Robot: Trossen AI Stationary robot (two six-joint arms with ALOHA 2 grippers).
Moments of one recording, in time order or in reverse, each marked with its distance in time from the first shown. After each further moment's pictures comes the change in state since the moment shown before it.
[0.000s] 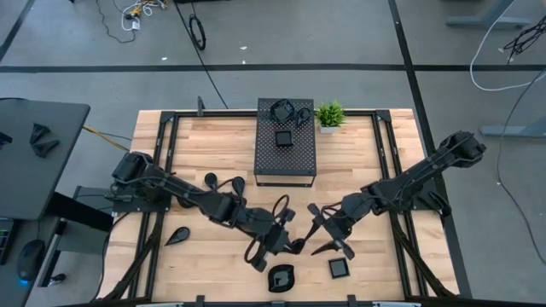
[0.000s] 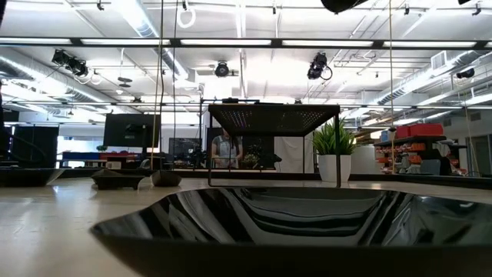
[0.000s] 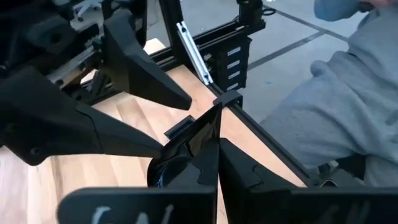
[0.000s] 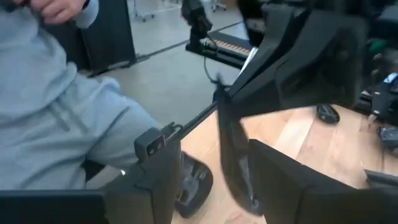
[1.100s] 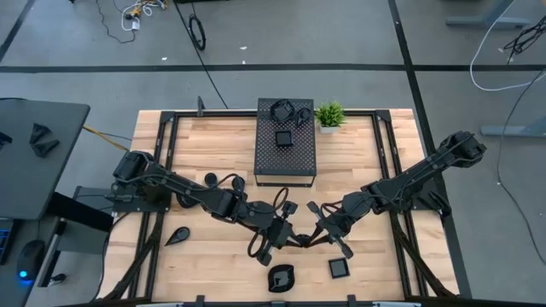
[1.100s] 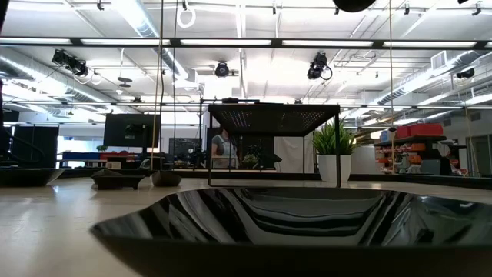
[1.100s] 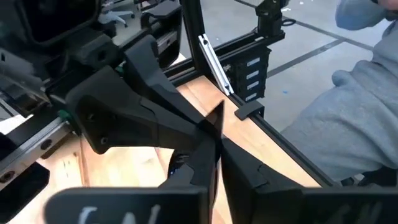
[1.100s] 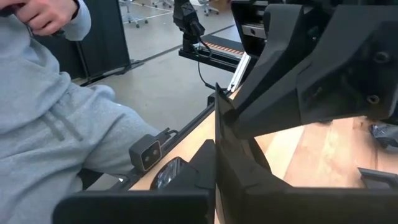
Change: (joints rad) left arm 0.037 0.000 0.000 0.056 -0.027 0.025; right arm -0.005 -0.001 0.000 0.020 0.024 0.036
